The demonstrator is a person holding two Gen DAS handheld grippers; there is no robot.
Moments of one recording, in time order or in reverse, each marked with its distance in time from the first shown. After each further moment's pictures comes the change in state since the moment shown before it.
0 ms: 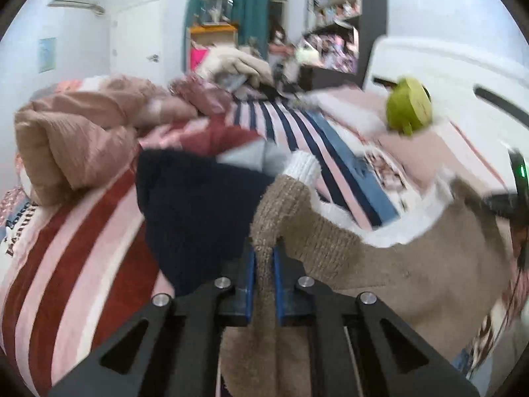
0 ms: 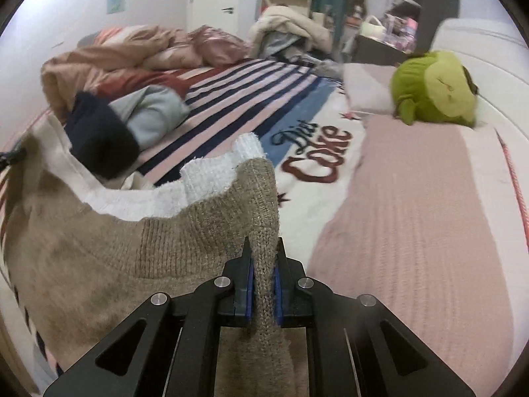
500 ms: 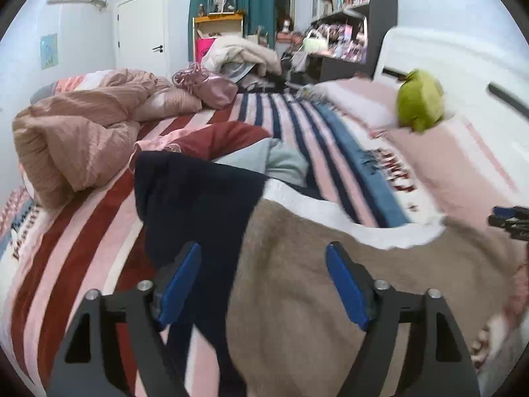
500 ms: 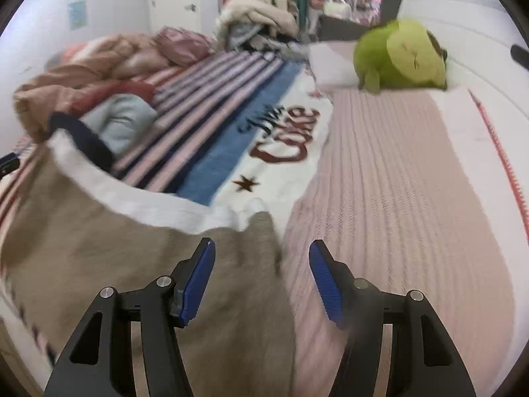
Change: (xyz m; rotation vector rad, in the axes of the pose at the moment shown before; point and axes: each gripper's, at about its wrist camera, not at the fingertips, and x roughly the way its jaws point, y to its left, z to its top) left arm -0.010 -0.006 0.008 -0.013 0.057 -0.012; right arm -0.038 -0.009 -0.016 0.111 0.000 0.031
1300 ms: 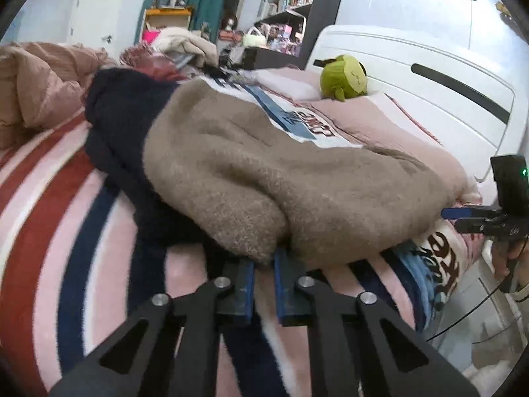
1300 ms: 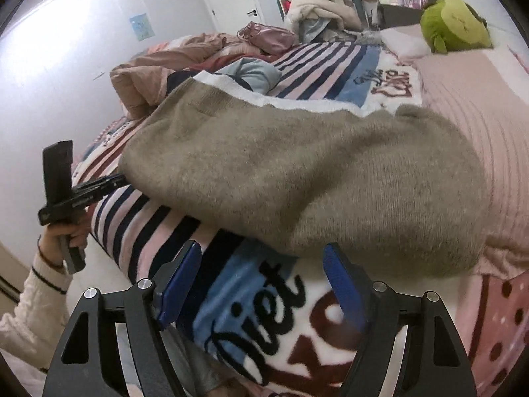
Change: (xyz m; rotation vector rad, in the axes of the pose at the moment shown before) left arm -0.016 -0.019 -0.154 0.042 -0.015 -0.281; right arm -0.038 0.119 -0.143 0.026 0.007 0.324
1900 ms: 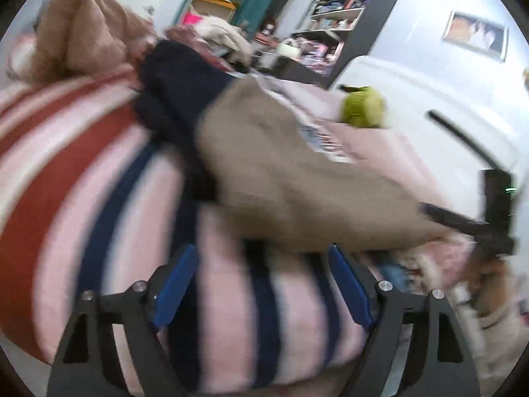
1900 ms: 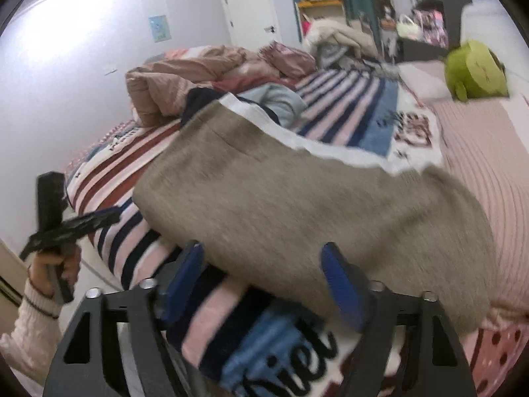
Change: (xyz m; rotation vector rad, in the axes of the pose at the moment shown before) left arm -0.048 0.025 -0.036 -0.276 -0.024 -0.096; right arm 0.011 0.052 0.037 -0.118 -0.083 -0.032
